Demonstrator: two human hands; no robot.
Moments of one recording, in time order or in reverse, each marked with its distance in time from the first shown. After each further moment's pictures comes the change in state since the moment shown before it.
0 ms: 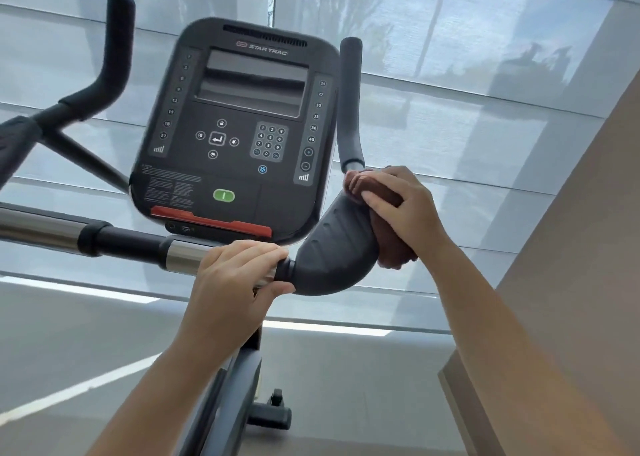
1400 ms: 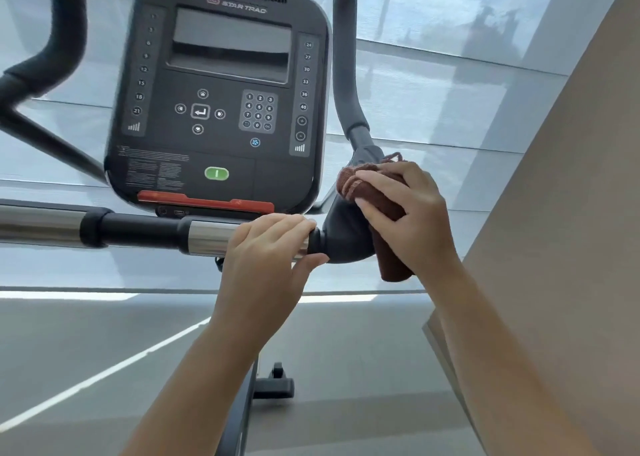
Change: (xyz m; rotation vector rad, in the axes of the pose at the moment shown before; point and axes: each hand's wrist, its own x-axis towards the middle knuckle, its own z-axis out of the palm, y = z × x) left_hand -0.001 -0.008 -0.003 -0.064 -0.047 0.043; right_hand -0.059 -0.051 0.039 -0.261 0.257 -0.109
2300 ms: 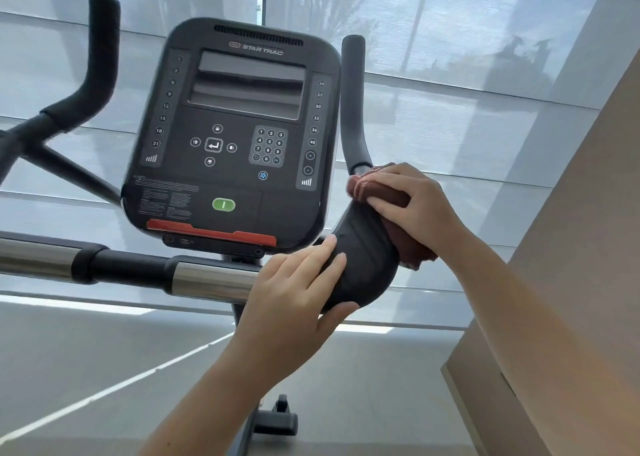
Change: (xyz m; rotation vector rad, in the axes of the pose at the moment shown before) left_hand 0.020 0.018 0.026 0.135 -0.039 0.211; right_hand 0.074 0.060 -0.004 0.177 -0.351 0.063
